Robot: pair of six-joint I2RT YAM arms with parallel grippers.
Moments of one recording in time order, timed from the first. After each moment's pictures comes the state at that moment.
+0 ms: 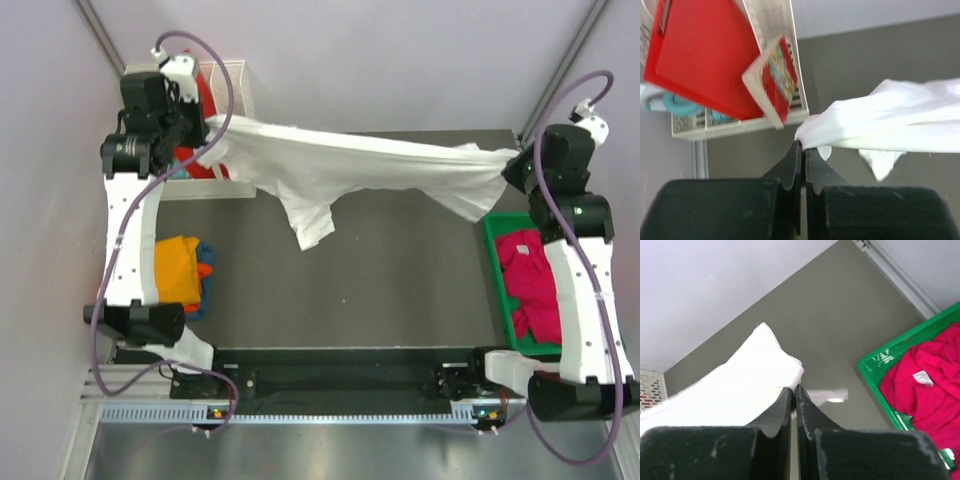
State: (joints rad) left arm -0.02 1.64 2.14 -0.91 0.10 0.06; right arm 0.01 1.18 1.52 -0.75 0.28 0.55
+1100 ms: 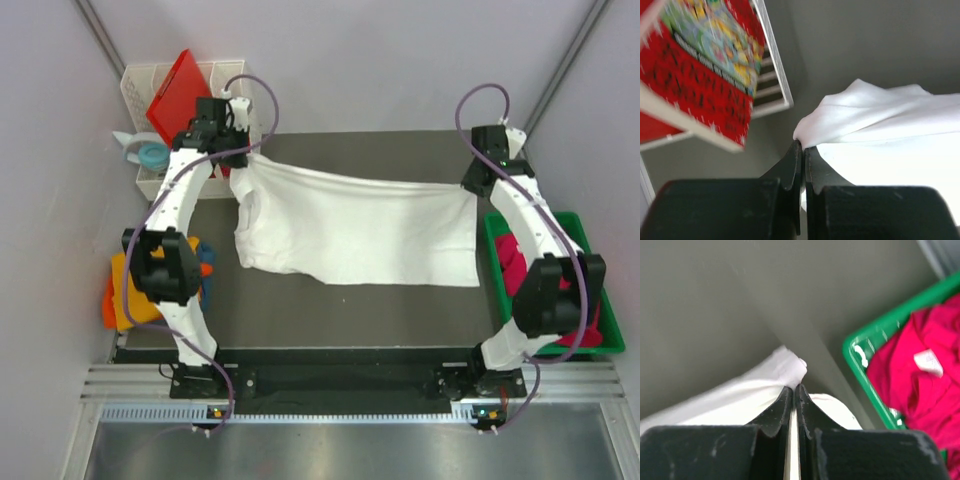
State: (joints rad) left arm -0.08 1.84 1.80 -0.72 0.12 0.11; right arm 0.08 1.56 1.38 -0.66 0.38 0.51
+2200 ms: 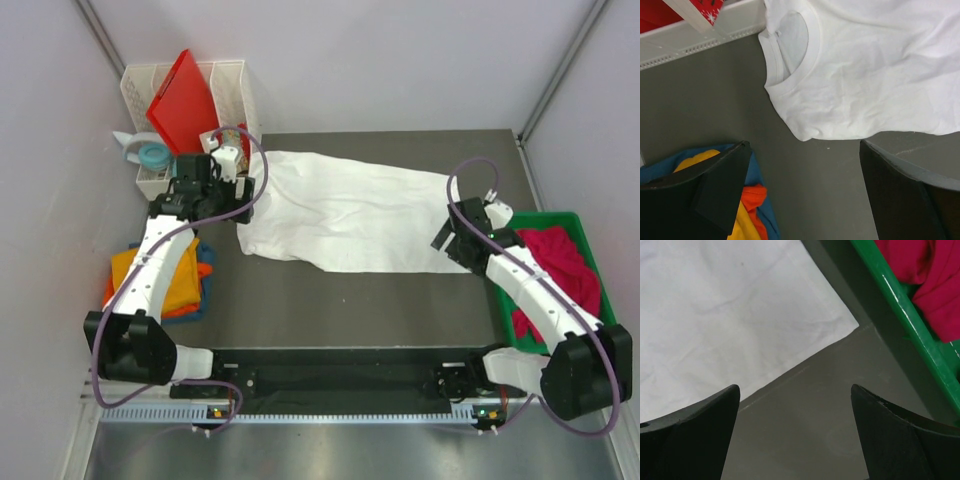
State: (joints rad) left arm -0.10 1.34 1.24 -0.62 0.13 0.12; right arm 0.28 1.16 0.87 -0.71 0.42 0.80
